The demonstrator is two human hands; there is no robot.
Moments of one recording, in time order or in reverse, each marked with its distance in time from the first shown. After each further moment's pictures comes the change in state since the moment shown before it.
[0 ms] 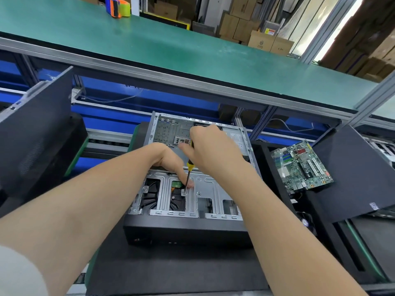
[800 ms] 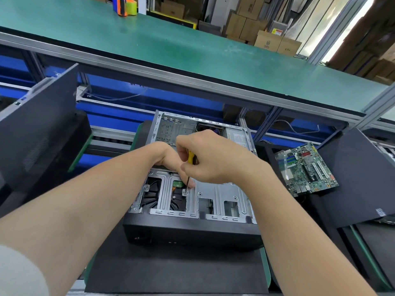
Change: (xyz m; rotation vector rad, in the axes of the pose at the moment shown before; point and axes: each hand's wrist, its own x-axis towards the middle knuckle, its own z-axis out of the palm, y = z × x) left_hand 0.006 -0.003 -0.002 -0.024 0.179 -0.056; right_hand -0.013 0.006 -0.023 0.080 -0.233 -0.452
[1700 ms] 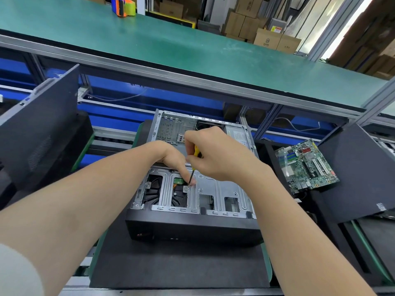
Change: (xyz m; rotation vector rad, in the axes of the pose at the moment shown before) left_hand -0.001 0.003 -0.001 0.121 -0.044 0.048; right_hand -0.008 0.005 0.009 0.019 0.108 0.098
